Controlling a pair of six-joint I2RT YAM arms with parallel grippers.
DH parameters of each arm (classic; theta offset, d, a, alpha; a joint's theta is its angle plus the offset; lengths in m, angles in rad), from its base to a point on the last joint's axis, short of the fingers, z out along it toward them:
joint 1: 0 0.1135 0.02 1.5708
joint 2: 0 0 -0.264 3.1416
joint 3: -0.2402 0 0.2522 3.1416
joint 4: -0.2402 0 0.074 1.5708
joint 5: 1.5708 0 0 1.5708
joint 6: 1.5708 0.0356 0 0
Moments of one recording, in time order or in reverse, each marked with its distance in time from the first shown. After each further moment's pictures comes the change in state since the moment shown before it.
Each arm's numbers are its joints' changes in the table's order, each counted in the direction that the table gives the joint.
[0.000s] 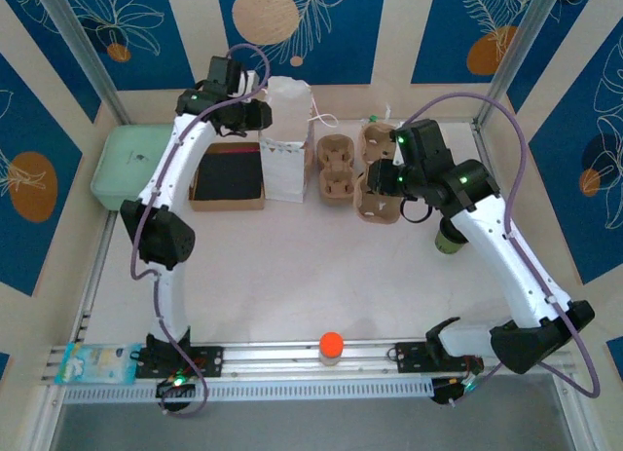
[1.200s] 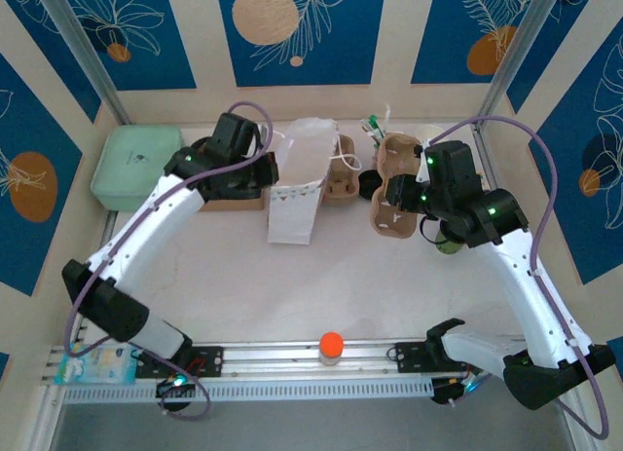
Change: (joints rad) left arm -0.260 0.612 0.743 0.130 -0.084 -0.352; right arm -0.078 0.197 0.158 0.025 -0.053 -0.001
